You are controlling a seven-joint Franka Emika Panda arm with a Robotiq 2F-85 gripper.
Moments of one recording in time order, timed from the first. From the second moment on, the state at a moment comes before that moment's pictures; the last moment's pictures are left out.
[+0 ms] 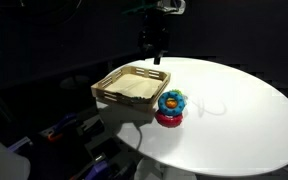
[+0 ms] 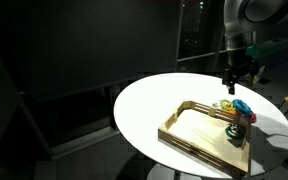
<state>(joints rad) 0.10 0.15 -0.05 -2.13 -0.09 1.99 0.31</state>
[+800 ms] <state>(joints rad) 0.07 -0.24 -0.02 -2.33 -0.04 2.00 0.13</state>
